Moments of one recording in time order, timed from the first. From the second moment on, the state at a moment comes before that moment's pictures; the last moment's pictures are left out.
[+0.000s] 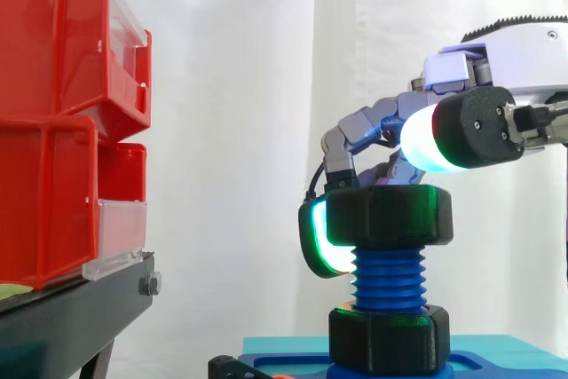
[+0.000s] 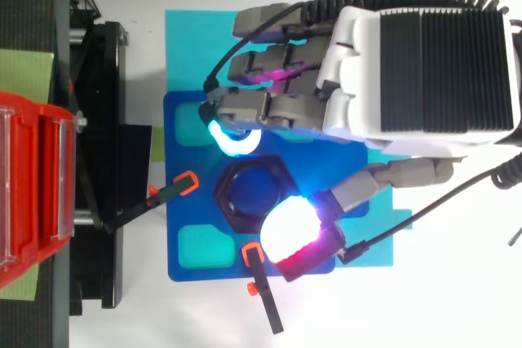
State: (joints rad) arm 0.12 -2.16 -1.23 -2.93 -1.55 -1.35
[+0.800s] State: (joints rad) arm 0.06 -2.16 -1.14 -3.05 -1.61 -1.39
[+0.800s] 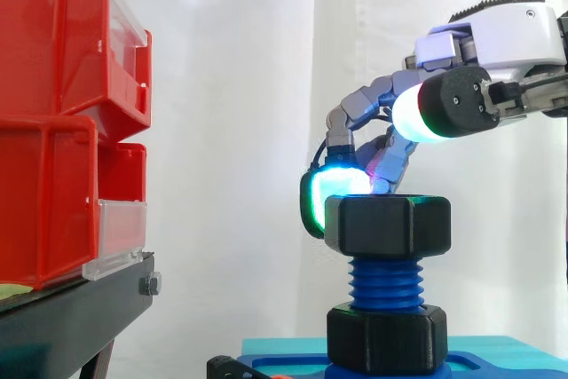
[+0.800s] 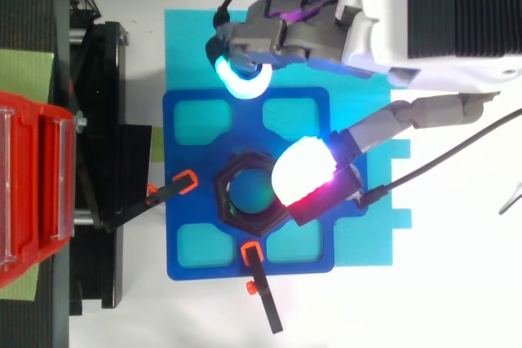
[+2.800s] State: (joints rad) arm 0.10 -2.20 -1.15 -2.96 -1.69 -1.35
